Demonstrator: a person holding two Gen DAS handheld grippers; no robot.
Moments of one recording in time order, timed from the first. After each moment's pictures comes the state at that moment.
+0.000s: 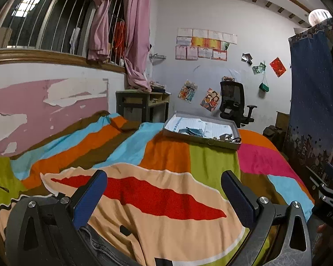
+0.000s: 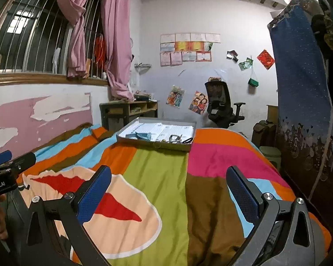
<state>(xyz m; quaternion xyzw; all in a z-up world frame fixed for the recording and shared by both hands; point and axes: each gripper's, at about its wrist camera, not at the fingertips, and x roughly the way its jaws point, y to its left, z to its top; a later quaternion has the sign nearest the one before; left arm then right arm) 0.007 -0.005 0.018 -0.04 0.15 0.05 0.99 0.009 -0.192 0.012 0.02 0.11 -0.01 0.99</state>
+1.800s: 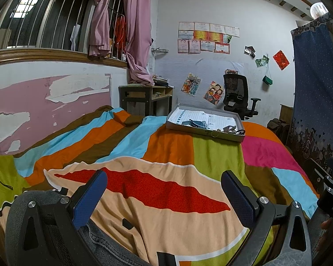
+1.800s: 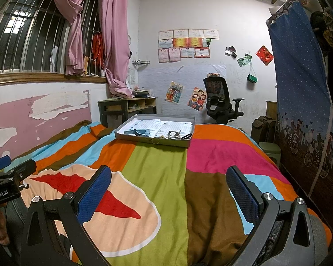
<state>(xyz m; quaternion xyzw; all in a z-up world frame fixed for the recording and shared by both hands) 0.011 -0.003 0.014 -0.03 0.16 0.06 0.98 0.011 -0.190 0.010 0.03 0.12 -0.02 0.99</state>
